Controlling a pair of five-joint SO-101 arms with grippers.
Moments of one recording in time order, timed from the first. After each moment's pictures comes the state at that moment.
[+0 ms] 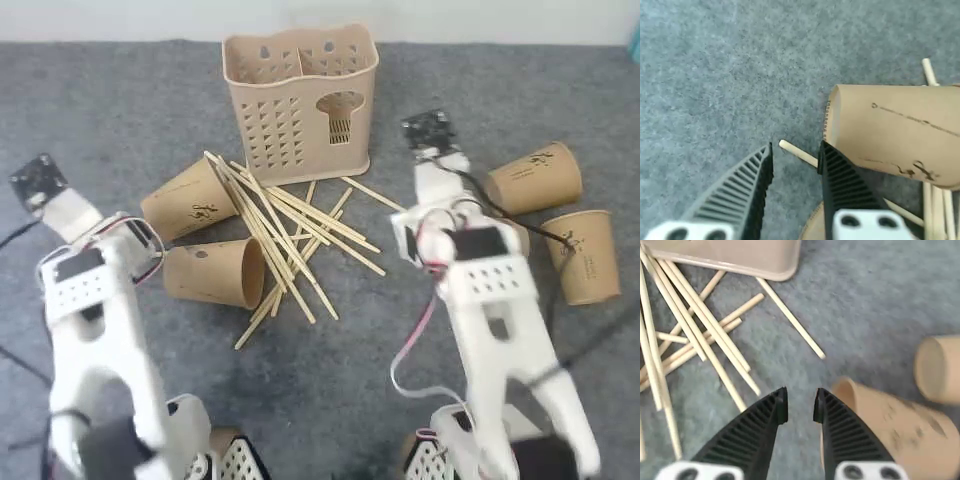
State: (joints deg) left arm -31.4 -21.8 50.4 42.1 20.0; right arm -14.7 -23.3 38.2 48.6 8.9
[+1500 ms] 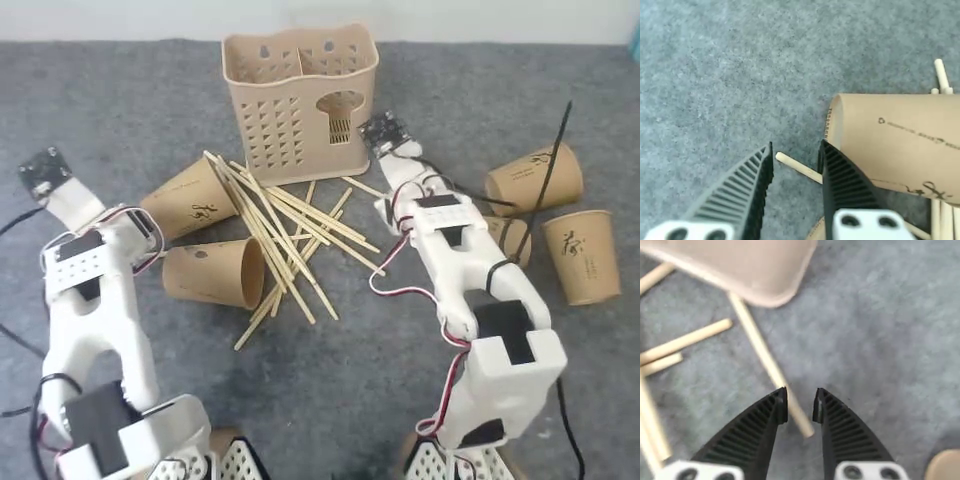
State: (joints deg) left arm -30.9 -11.5 45.1 39.0 19.7; right arm -12.3 14.3 24.9 22.0 23.4
